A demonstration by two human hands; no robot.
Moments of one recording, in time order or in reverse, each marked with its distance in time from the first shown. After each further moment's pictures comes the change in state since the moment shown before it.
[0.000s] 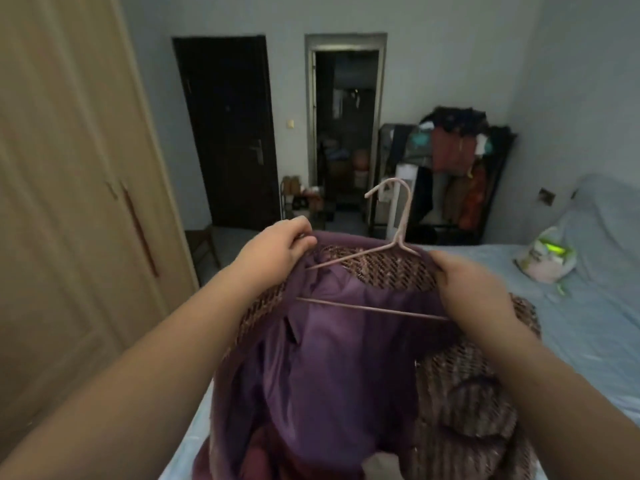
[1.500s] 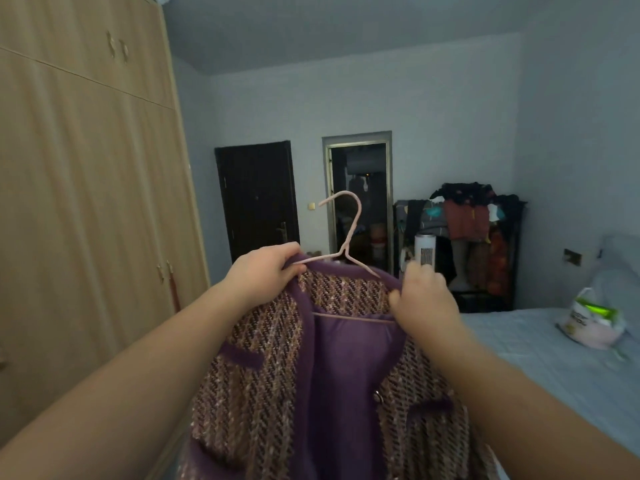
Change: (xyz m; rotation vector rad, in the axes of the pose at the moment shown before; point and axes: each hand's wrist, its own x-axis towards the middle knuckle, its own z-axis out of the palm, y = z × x) left_hand -0.023 -0.017 -0.160 0.267 0.089 0.035; right_hand 0.036 -0.164 -0.030 0.116 0.197 0.064
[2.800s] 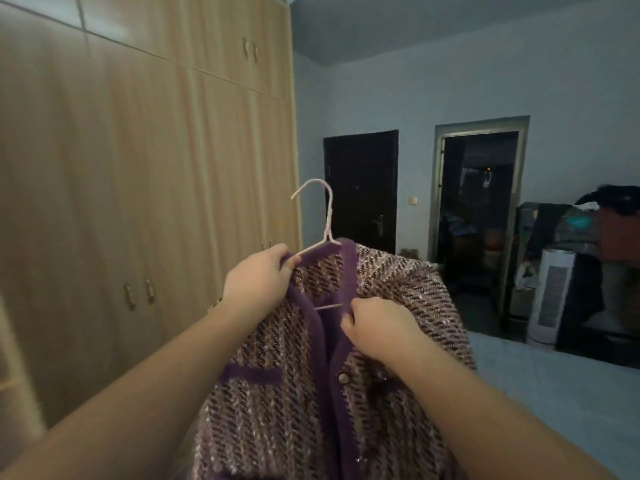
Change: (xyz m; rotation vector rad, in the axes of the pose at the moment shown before) left_hand -0.056 -0.034 -0.016 0.245 0.271 -0.556; right_hand -0.008 -0.112 0.034 0.058 -0.450 -0.594
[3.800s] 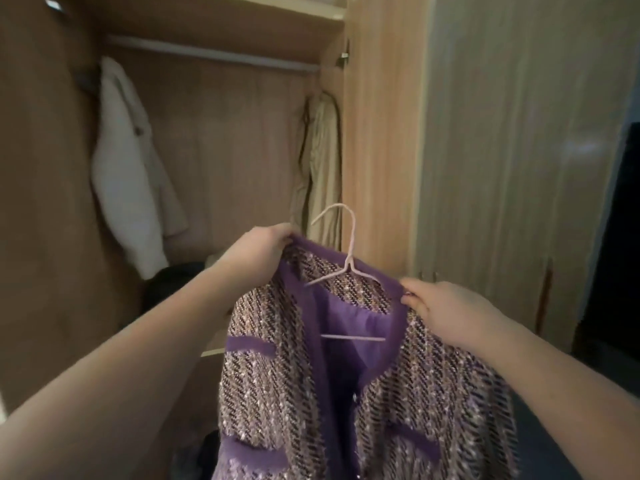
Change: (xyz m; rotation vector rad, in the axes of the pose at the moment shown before) left_hand -0.198 -0.522 -0.412 0.351 0.080 -0.343; right_hand 0.039 -0.568 0.059 0.204 0.004 -0.762
